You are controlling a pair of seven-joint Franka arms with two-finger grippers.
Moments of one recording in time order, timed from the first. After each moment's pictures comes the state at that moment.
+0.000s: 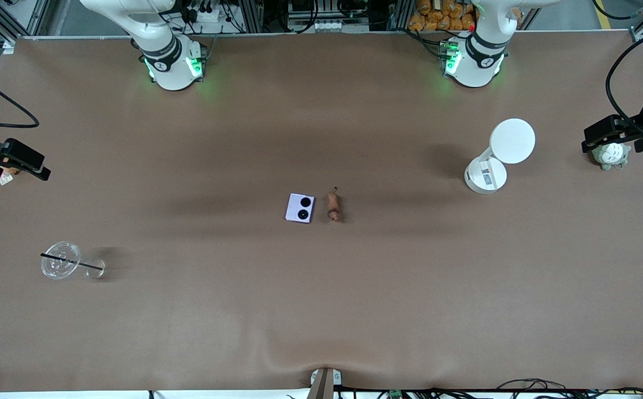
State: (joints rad) left arm -0.01 0.07 -0.02 -1.46 0.04 1.47 0.00; right arm 0.00 0.06 -0.05 -1.52 0.04 1.66 0.02
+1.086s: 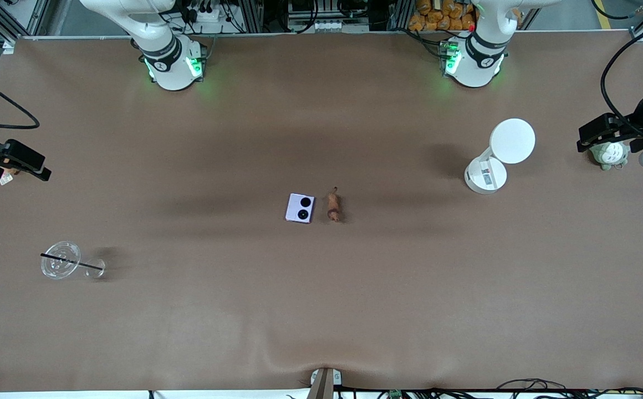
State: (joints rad) left arm -0.02 0.07 -0.03 -1.46 0.04 1.47 0.00; right arm 0.00 0.07 -0.05 -1.52 0.05 1.65 0.02
